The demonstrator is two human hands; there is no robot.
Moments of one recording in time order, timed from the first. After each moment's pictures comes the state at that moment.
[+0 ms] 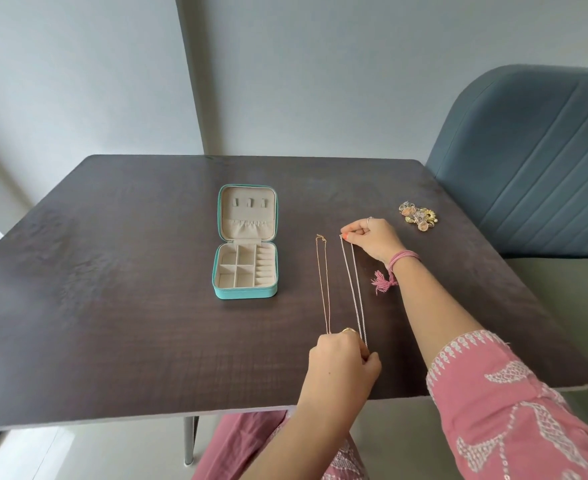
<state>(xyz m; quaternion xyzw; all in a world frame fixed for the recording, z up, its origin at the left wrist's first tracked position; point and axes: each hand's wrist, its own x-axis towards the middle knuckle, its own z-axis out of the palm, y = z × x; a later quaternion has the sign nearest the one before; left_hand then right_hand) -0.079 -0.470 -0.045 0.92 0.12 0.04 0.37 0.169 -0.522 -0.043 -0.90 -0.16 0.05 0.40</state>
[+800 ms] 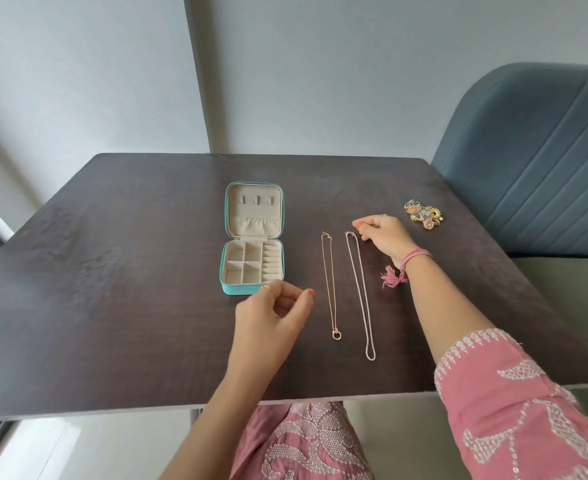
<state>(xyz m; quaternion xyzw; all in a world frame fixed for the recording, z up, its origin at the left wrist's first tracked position) -0.093 -0.386 -0.012 0.79 0.18 0.20 0.56 0.166 -0.528 -0.039 -0.86 -0.11 0.08 0.48</state>
